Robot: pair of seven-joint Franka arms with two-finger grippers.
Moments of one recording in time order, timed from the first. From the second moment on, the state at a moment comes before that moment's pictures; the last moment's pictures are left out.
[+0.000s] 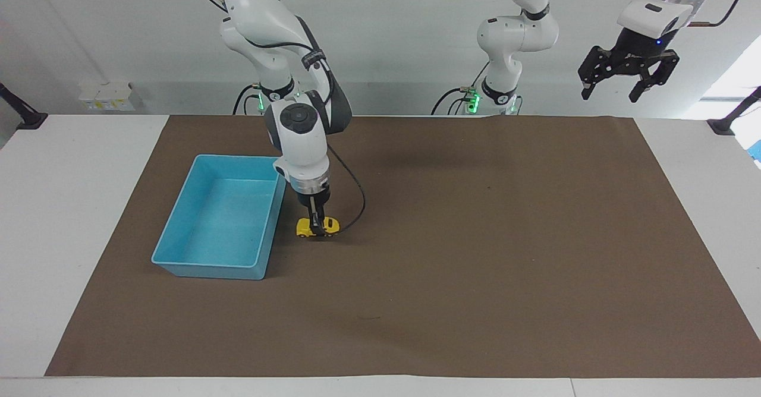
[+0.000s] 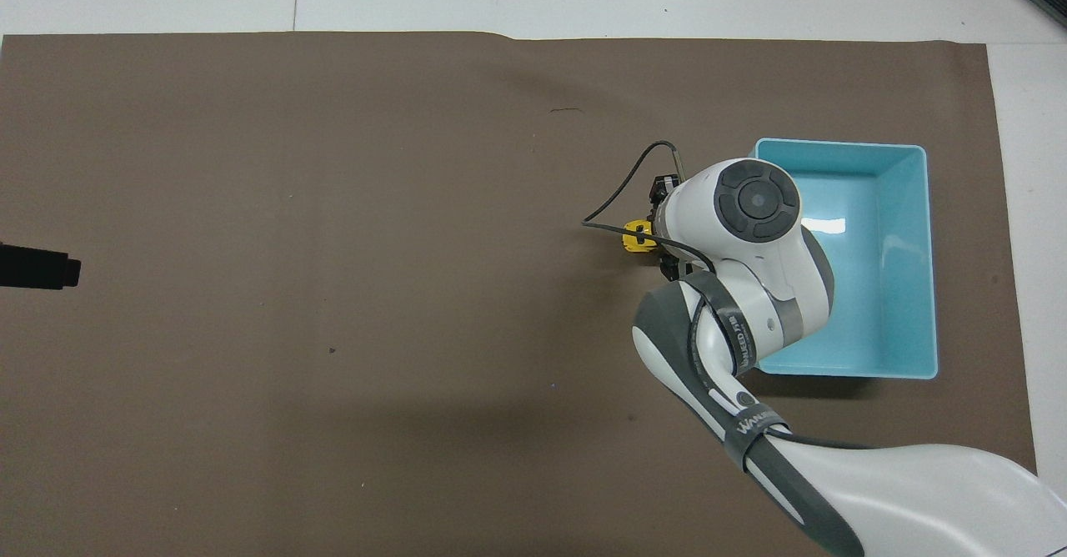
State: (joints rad) left arm -0.02 -0.15 -0.05 -1.59 0.00 1.50 0.09; right arm 0.21 0.30 0.15 -1.90 -0.12 2.31 1.85
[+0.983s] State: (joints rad) left arm -0.02 -0.15 -0.05 -1.59 0.00 1.50 0.09; right arm 0.16 0.16 0.16 -1.87 -0.06 2.10 1.31
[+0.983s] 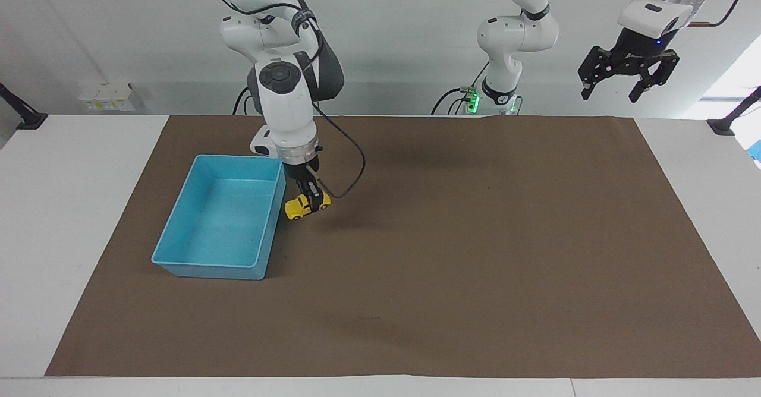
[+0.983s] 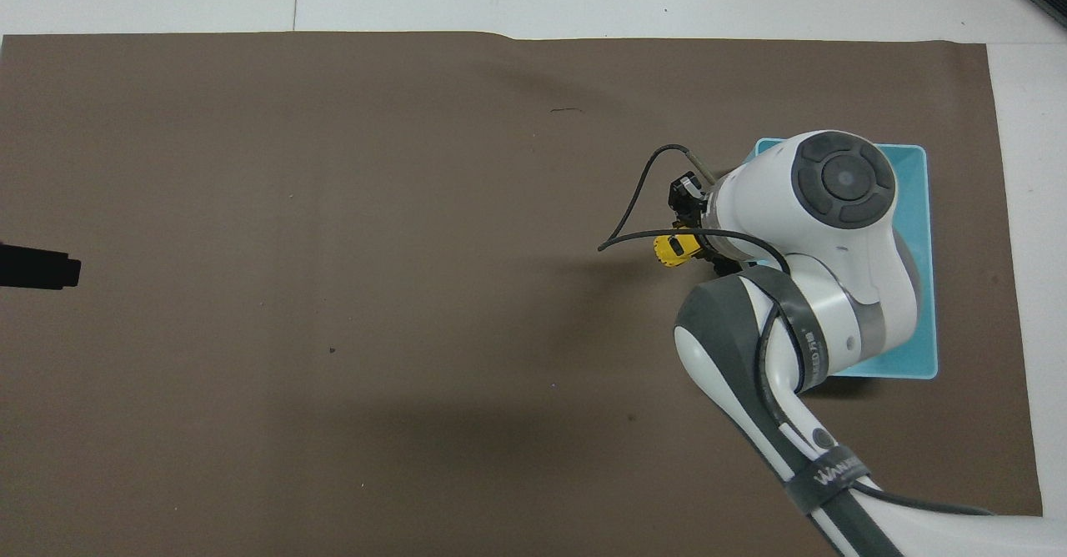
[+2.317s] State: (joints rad) left arm -0.02 -0.15 -0.05 -1.59 0.00 1.50 0.09; right arm -0.13 0.14 0.16 -1.91 -0.01 2.00 0.35
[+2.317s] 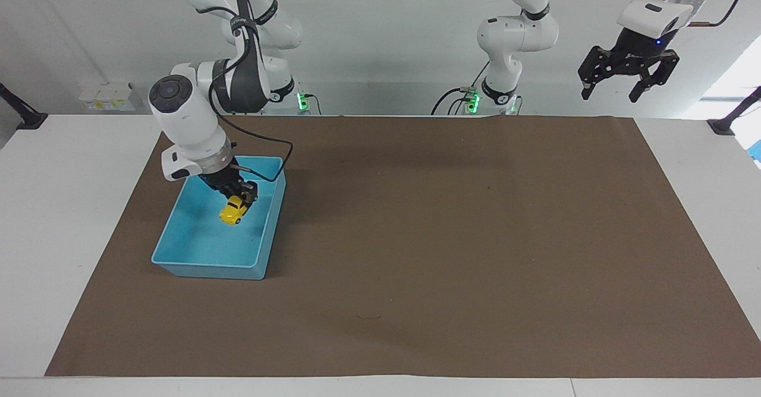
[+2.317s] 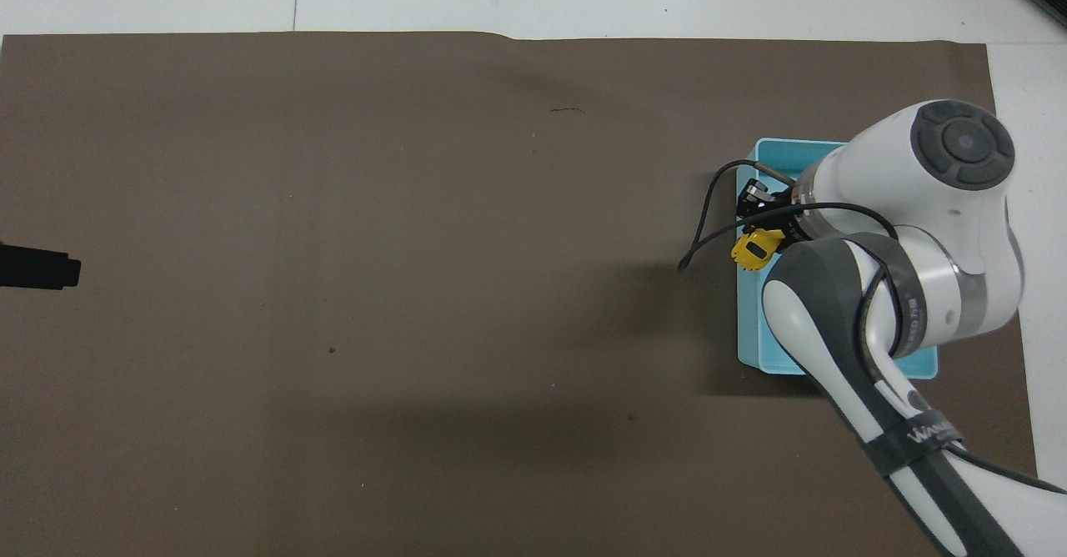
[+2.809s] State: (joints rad) left arm -0.02 -0.15 -0.05 -1.59 0.00 1.50 0.09; right arm -0.19 0.10 0.16 -1.97 -0.01 2.02 0.06
